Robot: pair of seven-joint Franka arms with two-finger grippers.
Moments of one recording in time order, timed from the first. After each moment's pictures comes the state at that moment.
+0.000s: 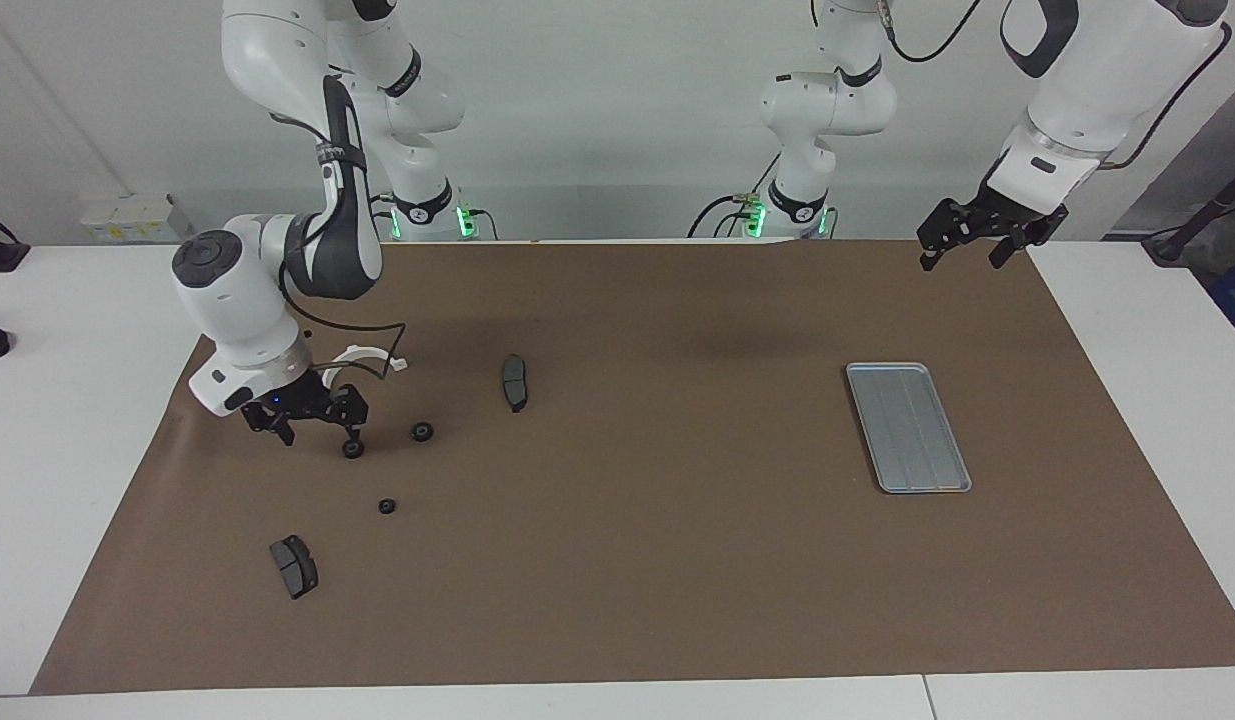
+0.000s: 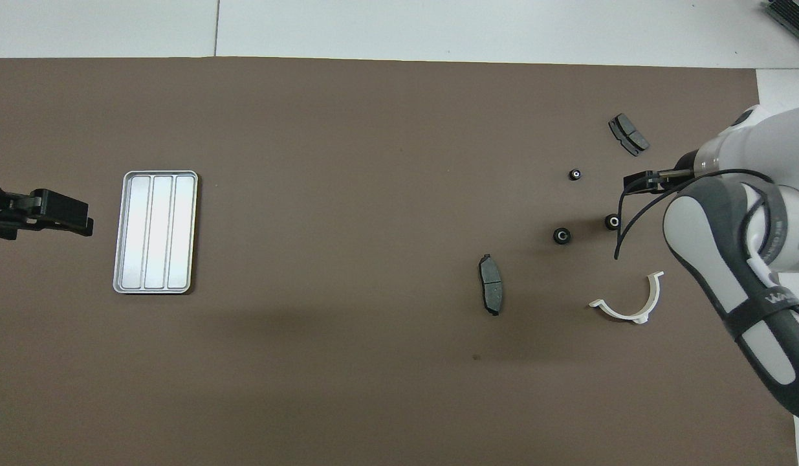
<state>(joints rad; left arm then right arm) -0.15 -0.03 0.10 -1.61 -0.02 1.52 -0.03 -0.02 0.24 -0.05 -2.00 0.02 2.32 -0.13</state>
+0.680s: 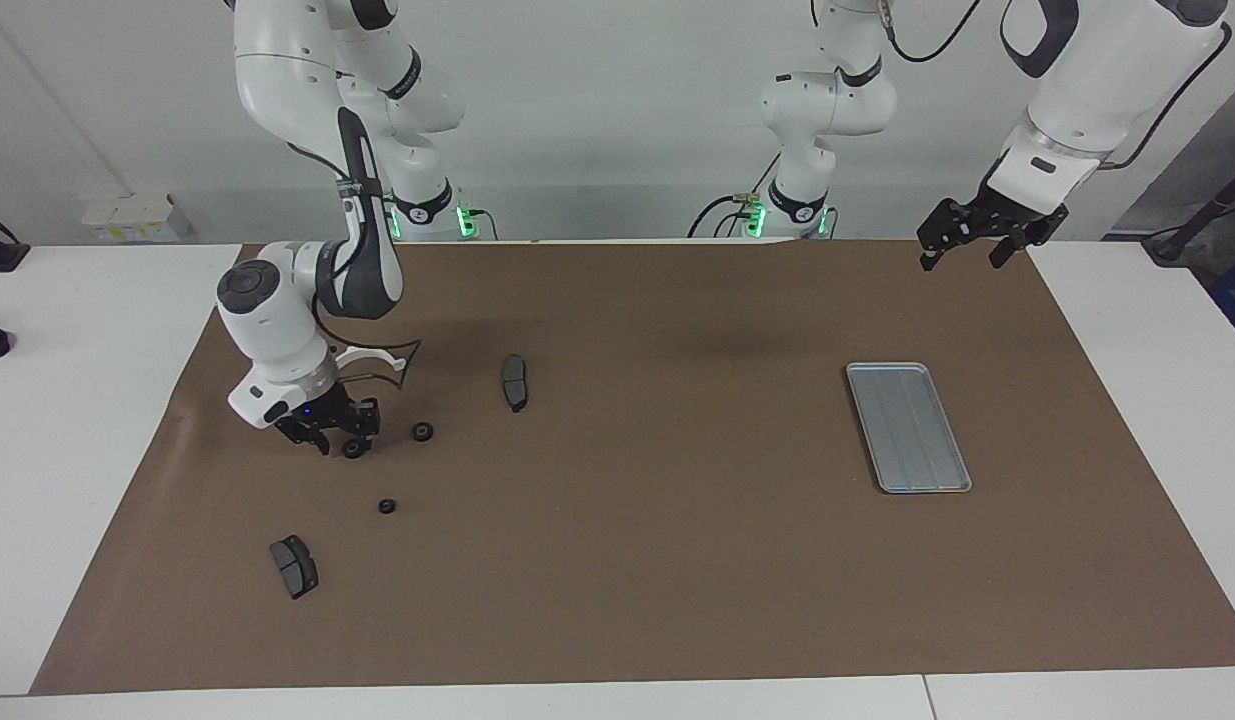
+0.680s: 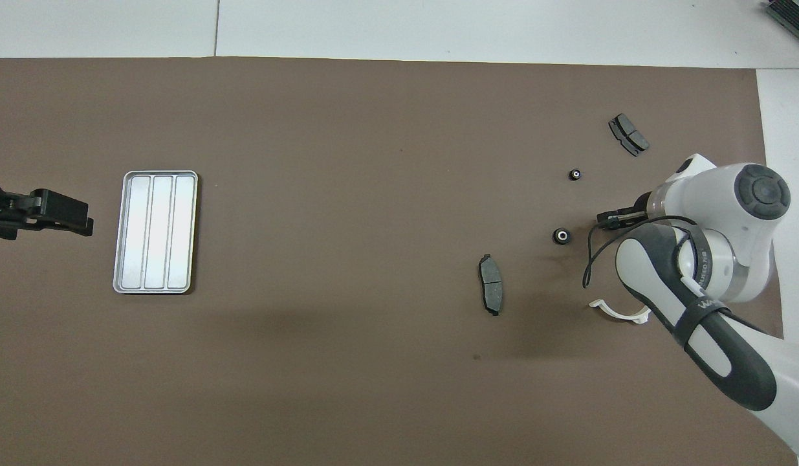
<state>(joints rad) -0.15 -0.03 0.10 -1.61 -0.02 1.52 -0.03 -0.01 0.28 -0.04 -2.10 0.02 2.46 -0.17</state>
